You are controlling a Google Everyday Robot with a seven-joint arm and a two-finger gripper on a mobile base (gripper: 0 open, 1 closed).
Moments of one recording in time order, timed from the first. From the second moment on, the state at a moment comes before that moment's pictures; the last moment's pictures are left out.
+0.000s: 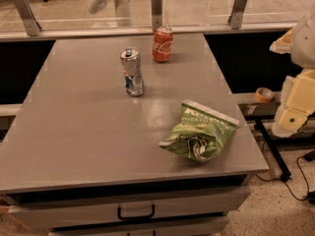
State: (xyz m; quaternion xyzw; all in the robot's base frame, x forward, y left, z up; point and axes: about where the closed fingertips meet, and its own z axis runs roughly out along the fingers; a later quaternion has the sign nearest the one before) arm 0.438 -0.217 0.976 -0.60 0.78 -0.03 0.16
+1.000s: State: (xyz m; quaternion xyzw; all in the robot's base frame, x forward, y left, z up) arm 0.526 -0.231 0.967 -0.55 0.77 0.04 0.32
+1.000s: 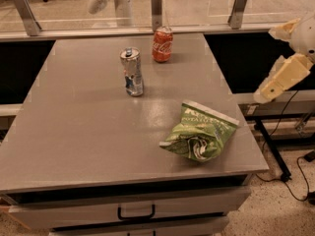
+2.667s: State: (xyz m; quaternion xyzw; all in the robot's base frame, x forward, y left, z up) arm 0.703 -0.117 0.905 -0.42 0.72 0.24 0.50
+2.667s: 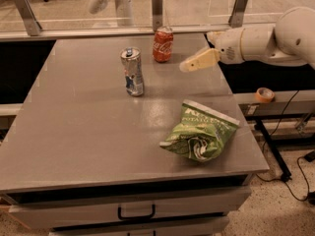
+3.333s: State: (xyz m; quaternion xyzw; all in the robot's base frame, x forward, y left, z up) arm 0.770 -0.064 0.900 -0.42 0.68 0.25 0.55
